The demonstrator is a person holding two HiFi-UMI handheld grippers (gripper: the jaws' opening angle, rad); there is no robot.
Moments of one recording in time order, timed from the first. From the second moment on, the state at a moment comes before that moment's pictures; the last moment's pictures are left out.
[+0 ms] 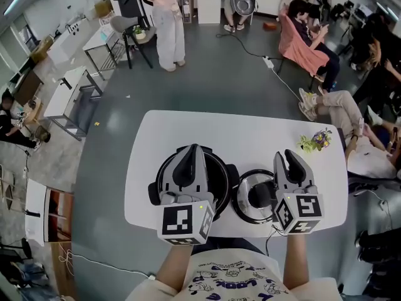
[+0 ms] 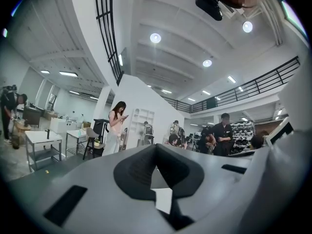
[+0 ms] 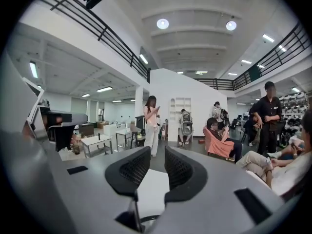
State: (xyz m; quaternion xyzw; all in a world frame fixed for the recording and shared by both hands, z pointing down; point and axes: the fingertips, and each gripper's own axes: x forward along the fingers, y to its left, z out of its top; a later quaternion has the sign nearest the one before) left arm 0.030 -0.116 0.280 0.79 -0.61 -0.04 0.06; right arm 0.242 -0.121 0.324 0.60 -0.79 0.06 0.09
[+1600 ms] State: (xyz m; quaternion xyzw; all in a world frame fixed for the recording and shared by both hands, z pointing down) left arm 0.029 -0.142 0.391 0.78 -0.61 0.03 0.16; right arm 0.265 -0.076 0.622 0.49 -0.71 0.32 0.39
